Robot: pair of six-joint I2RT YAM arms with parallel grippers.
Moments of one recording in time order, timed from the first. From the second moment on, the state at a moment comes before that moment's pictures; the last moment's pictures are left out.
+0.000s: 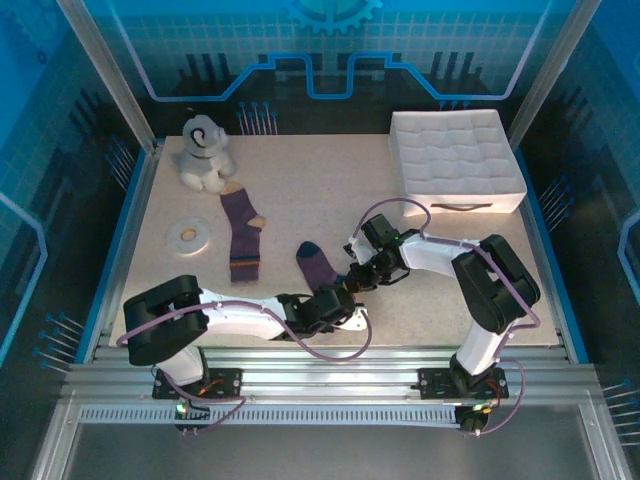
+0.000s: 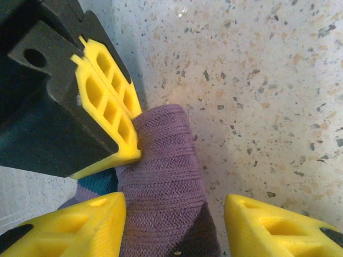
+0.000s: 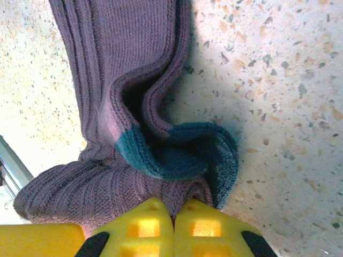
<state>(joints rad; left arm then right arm) -1.15 1.62 0.75 -0.08 -0.42 0.67 0.54 1.74 0.92 -0.48 -0.55 0.25</state>
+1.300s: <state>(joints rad) -0.99 1.67 0.84 -0.16 -0.03 0.16 0.40 0.85 0.60 -0.38 -0.36 0.04</state>
